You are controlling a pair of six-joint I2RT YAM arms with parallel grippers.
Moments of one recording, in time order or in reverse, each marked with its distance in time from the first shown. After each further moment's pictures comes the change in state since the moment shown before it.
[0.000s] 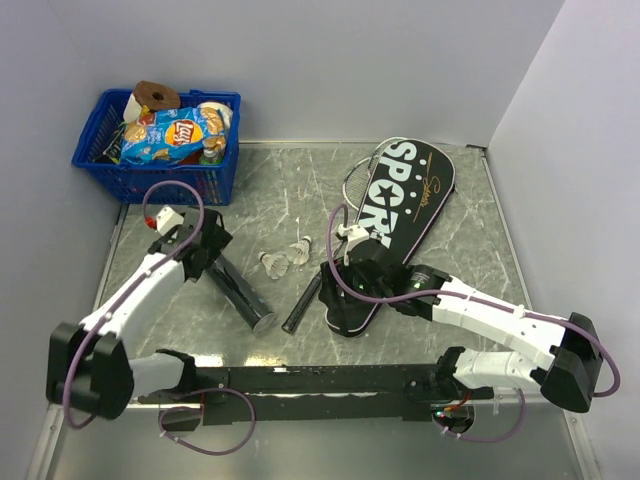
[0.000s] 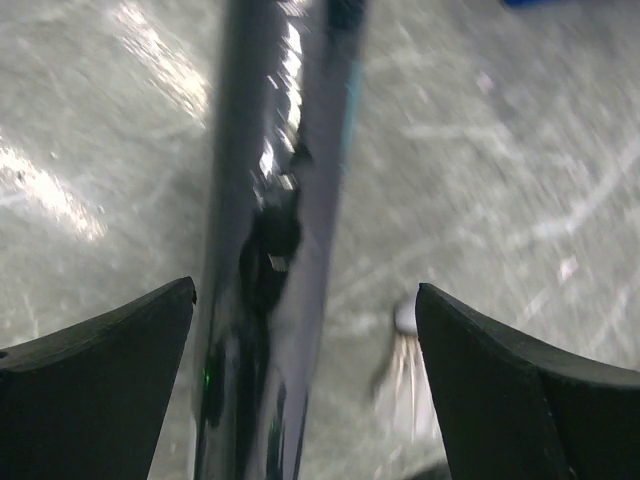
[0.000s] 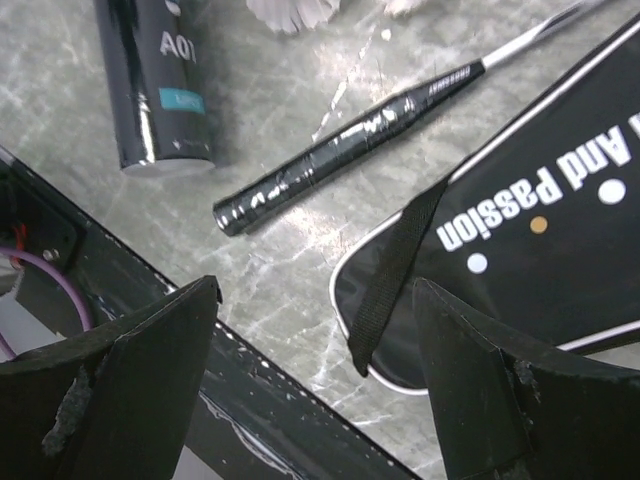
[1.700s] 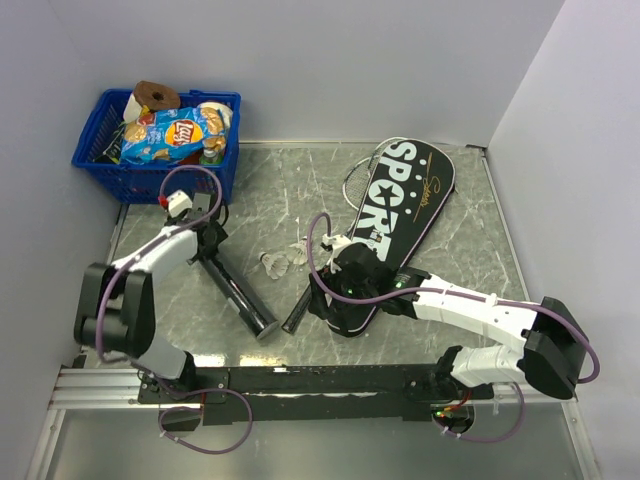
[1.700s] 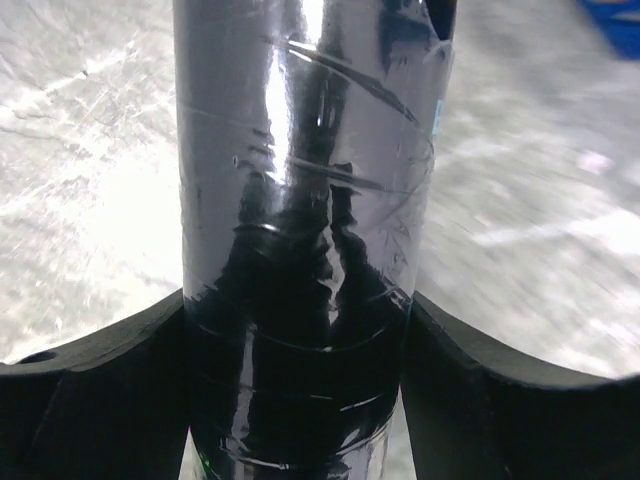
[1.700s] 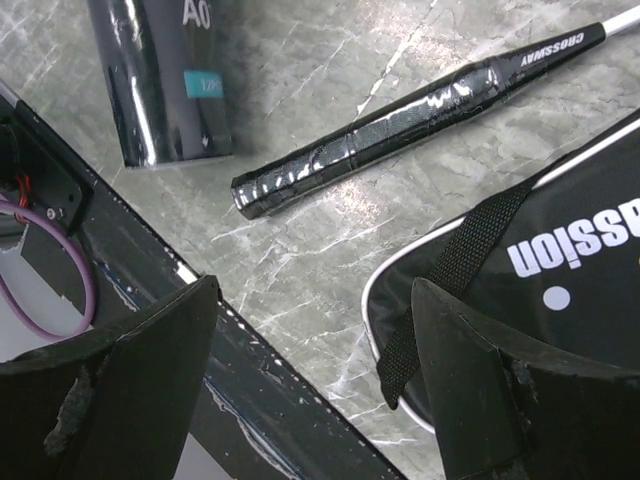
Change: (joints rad) left arm 0.107 0.370 0.102 0.165 -0.087 0.266; right arm 0.000 0.118 -0.059 0.138 -0.153 -0.016
